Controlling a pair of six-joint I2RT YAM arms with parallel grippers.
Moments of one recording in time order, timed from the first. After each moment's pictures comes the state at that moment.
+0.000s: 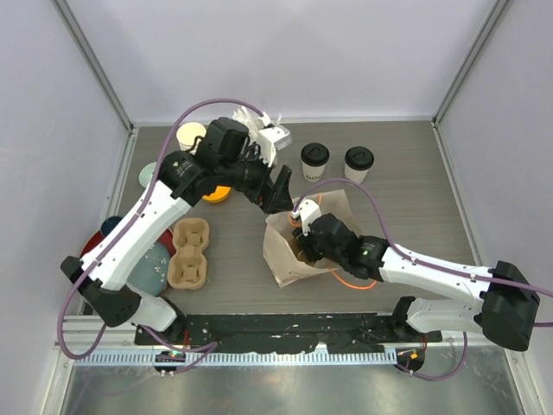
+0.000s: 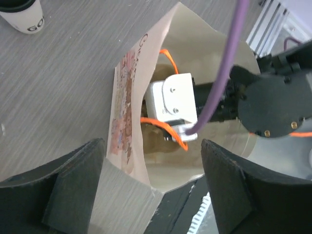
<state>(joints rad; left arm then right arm) -0.72 1.43 1.72 -0.94 0.43 -0.04 0.99 1.16 0.70 -0.19 0.25 0.09</state>
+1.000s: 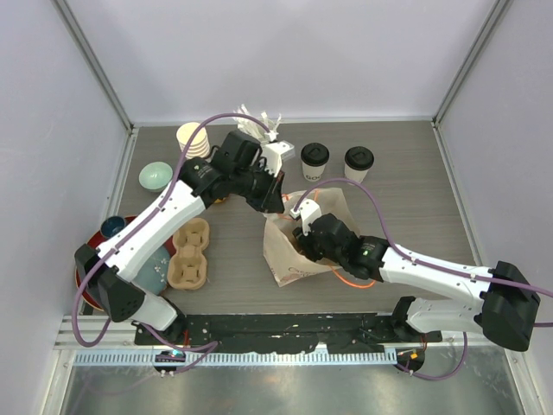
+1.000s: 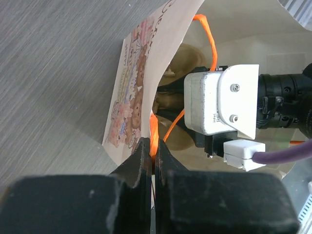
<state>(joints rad) -0.70 1.48 1.55 -0.85 0.40 -0.11 0.99 1.16 0.70 -0.18 0.25 0.10</state>
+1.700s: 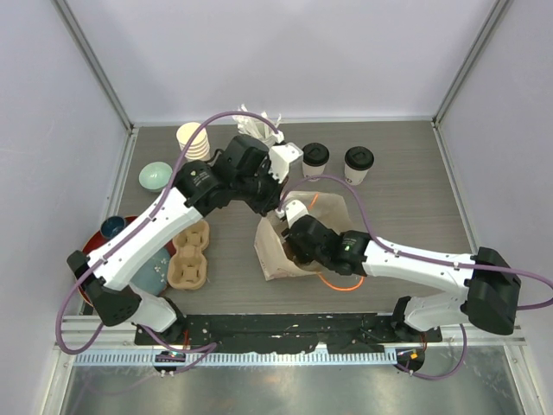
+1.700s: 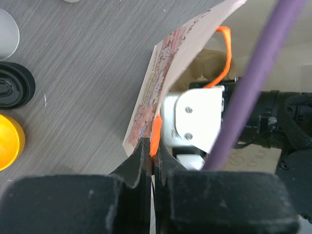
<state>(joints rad) -0.84 1.45 1.65 -0.95 0.12 -0.01 1.08 1.29 0.85 -0.35 0.37 0.18</state>
